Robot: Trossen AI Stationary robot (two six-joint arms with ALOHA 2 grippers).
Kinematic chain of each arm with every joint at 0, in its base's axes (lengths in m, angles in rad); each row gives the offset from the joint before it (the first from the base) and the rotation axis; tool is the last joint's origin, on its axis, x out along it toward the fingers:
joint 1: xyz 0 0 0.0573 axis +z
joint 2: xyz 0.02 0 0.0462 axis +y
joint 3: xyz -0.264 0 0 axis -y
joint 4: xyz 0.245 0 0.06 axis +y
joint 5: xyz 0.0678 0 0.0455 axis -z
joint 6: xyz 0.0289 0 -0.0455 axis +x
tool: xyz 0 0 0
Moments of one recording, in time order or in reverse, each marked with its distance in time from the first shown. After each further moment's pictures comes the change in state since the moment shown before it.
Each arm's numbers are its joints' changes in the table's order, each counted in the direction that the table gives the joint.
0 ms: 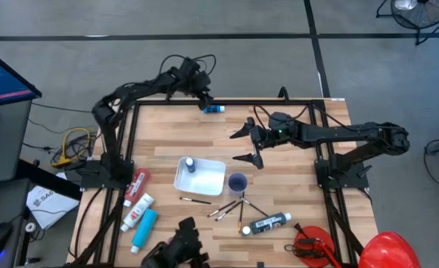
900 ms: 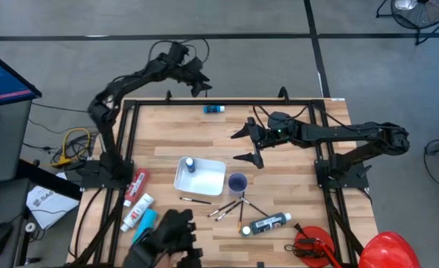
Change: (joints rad) left arm 0.113 0.004 0.150 0.112 0.348 0.018; right arm -0.011 0.000 0.000 0.027 0.000 0.018
